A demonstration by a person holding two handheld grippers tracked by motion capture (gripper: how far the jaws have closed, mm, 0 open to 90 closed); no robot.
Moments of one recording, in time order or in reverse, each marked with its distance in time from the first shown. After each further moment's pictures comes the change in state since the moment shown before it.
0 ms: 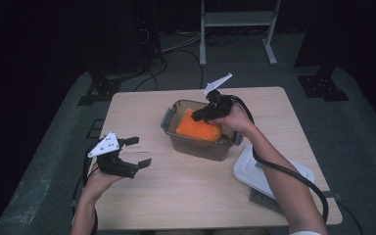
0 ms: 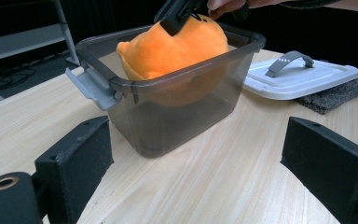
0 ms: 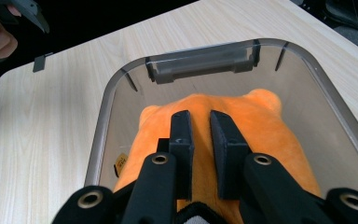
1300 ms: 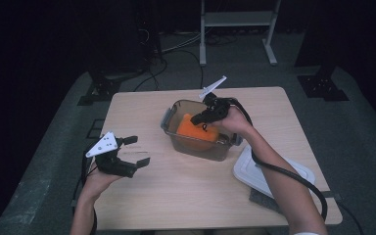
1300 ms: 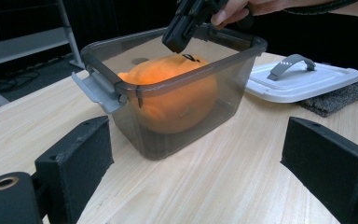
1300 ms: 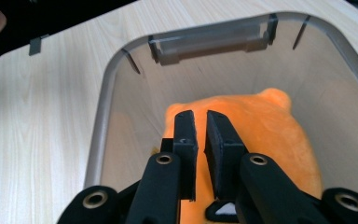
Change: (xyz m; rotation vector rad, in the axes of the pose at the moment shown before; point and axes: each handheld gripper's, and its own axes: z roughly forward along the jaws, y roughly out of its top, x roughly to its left) left arm 0.000 0.002 -0.004 -0.010 0.009 0.003; right arm 0.004 -0.001 0.010 0.079 0.003 0.006
